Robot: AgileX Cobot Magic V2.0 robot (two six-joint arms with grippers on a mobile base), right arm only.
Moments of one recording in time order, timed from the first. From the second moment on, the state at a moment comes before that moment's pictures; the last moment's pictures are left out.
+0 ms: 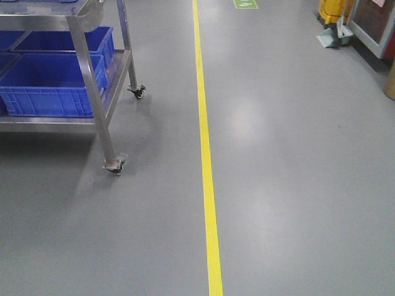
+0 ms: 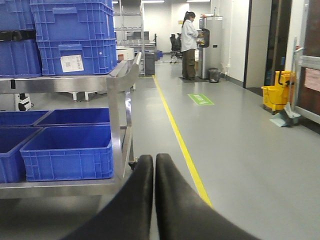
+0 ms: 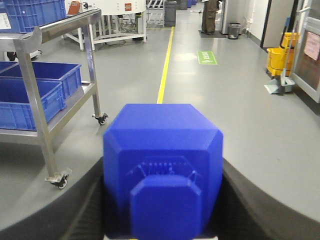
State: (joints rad) arm 0.10 0.17 -0.35 -0.06 0.42 0.02
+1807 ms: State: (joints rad) arm 0.10 0.17 -0.35 -0.06 0.42 0.02
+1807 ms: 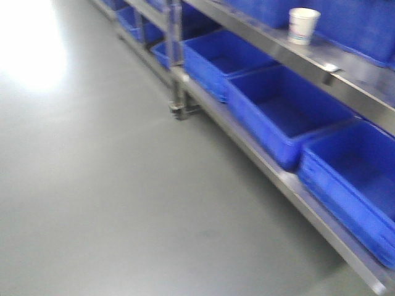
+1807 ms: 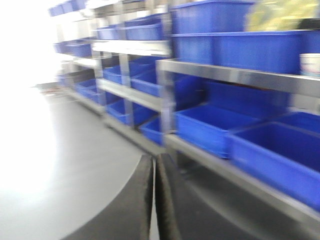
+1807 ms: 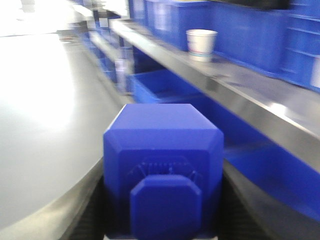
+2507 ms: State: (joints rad) arm 0.10 0.17 -0.35 -0.06 0.42 0.02
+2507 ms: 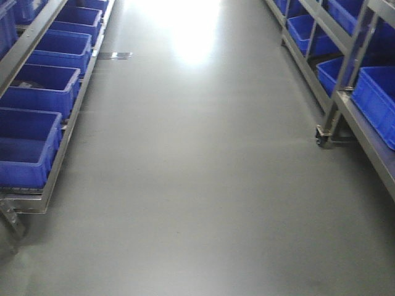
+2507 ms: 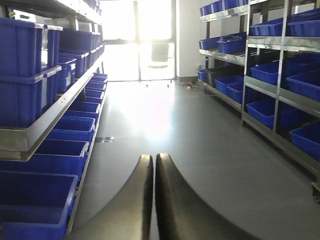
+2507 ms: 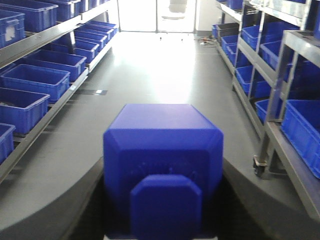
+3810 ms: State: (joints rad) arm 0.10 0.17 -0.35 -0.06 0.42 0.02
